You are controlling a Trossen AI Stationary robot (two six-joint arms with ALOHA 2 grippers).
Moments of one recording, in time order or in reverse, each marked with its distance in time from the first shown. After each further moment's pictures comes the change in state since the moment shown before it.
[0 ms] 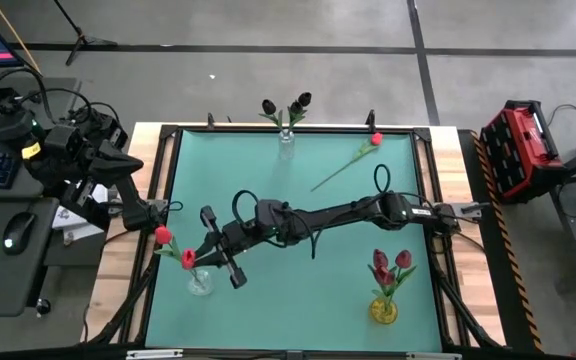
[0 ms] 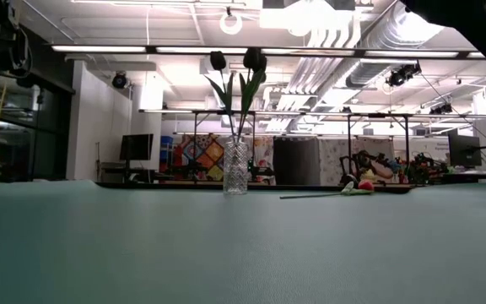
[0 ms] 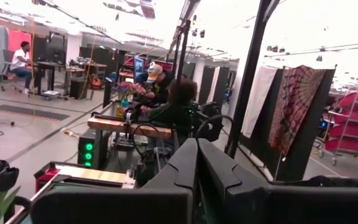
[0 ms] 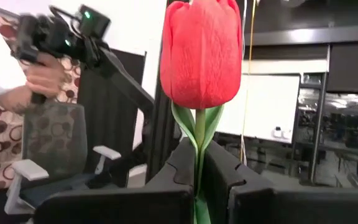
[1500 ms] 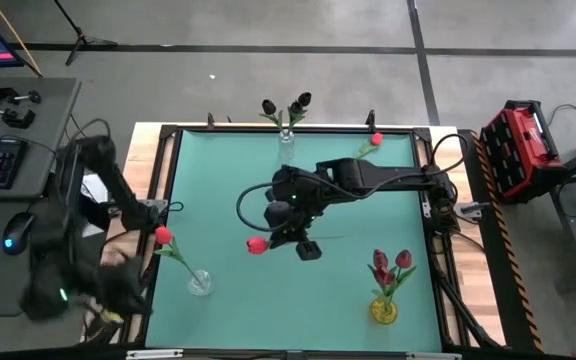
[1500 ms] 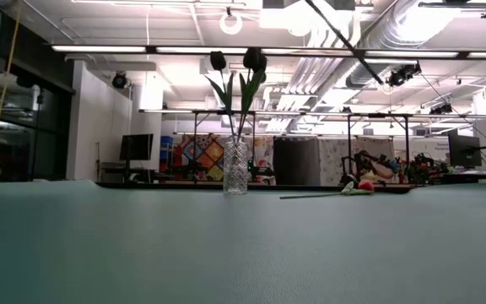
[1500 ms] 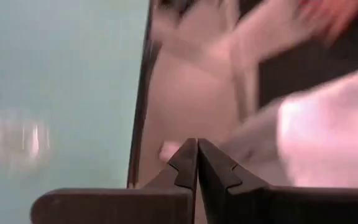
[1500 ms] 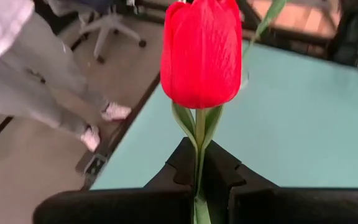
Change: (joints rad) left arm -0.138 0.498 0.000 -0.714 0.553 -1.591; right arm -0.056 -0.434 0.000 -1.585 -0.009 -0.149
